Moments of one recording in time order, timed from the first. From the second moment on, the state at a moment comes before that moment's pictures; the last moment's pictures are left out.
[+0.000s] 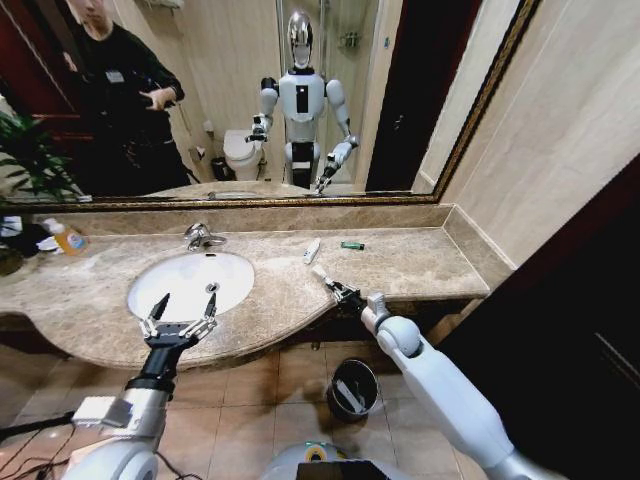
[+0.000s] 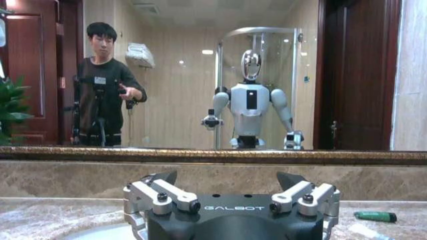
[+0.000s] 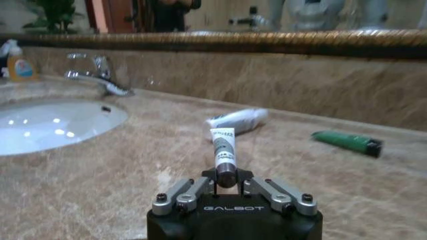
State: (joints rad) left arm 1.84 -1.36 -0.82 -2.47 -0.37 0.04 0.05; right arm -1.00 1.10 0.15 1.80 0.39 -0.29 -0.08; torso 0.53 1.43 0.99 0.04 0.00
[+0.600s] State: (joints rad) left arm 1.84 -1.36 -0.82 -2.47 -0.37 0.04 0.05; right arm -1.40 1.08 0.33 2.15 0.36 -0.26 0.06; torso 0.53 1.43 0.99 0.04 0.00
